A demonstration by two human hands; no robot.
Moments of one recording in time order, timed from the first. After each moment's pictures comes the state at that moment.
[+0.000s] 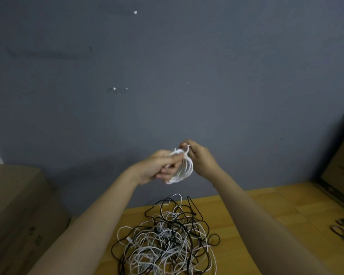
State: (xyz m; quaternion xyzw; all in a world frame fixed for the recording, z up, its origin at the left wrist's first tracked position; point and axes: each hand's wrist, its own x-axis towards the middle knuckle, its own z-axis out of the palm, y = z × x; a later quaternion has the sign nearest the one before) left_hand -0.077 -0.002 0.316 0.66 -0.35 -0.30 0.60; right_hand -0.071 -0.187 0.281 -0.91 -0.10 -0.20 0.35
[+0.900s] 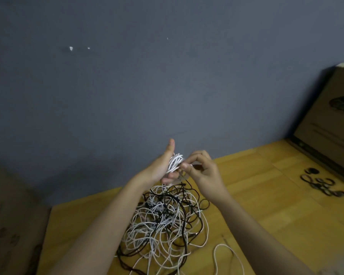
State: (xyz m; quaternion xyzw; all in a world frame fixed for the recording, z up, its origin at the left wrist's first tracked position) left_hand -0.078 -0.039 0.235 0.70 -0.25 -0.36 0.57; right_hand -0.151 -0.174 0.196 -0.80 -0.01 -0.26 0.54
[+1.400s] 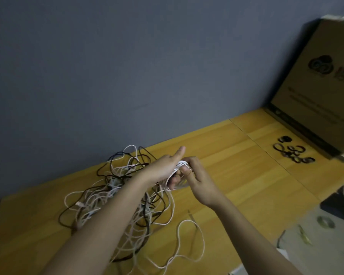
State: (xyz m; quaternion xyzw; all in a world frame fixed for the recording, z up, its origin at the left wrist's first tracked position) left_hand -0.121 -0.183 0.164 0.76 -0.22 -0.43 0.44; right_hand -0.211 -0.292 0.107 -0.84 0.06 -0.15 0.53
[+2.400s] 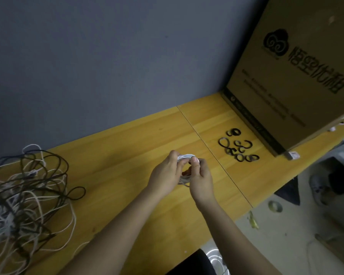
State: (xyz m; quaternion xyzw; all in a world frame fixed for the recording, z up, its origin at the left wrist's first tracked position) left_hand -0.196 -0.516 0.061 0.85 -0.33 -0.17 0.38; right_hand -0.275 -0.591 0.059 -0.69 0.37 -0.19 0.60
